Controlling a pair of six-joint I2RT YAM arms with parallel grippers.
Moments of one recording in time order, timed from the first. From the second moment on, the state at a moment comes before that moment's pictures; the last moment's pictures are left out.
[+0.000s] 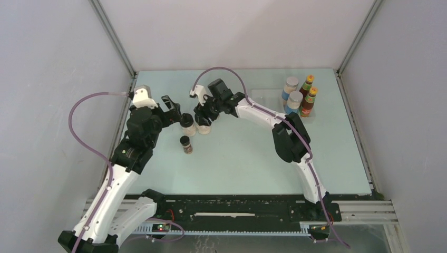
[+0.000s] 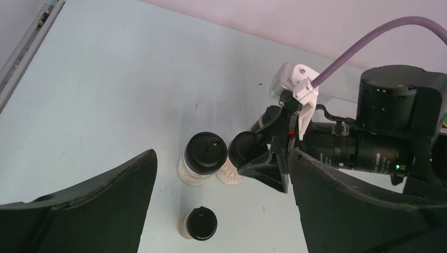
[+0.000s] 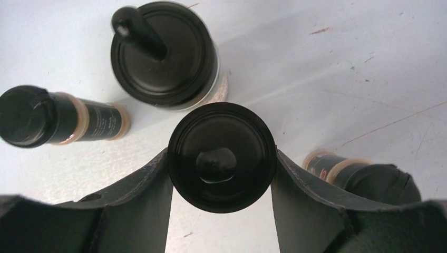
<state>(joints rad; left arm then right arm) -0.35 0.79 0.92 -0.35 -0.33 -0.40 0.76 2.28 1.96 -0.39 -0.42 -0.26</state>
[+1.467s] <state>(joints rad) -0.35 0.73 0.90 -0.37 -0.33 -0.42 0.67 1.65 1.53 -0.34 -0.07 -0.19</state>
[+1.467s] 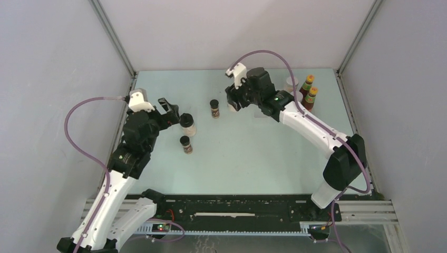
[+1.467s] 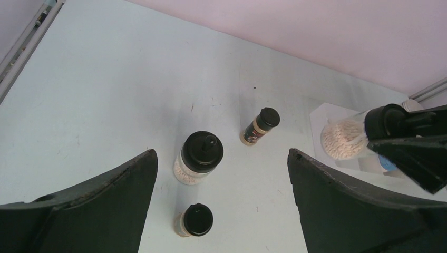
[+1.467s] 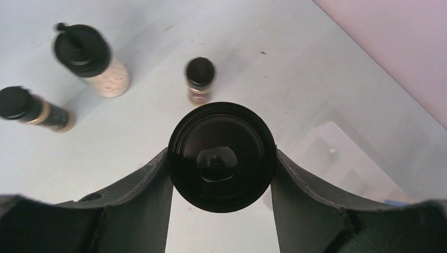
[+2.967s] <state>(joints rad) -0.35 0.71 0.90 -0.37 -0.33 -0.42 0.32 1.85 1.53 -0.23 0.30 0.17</state>
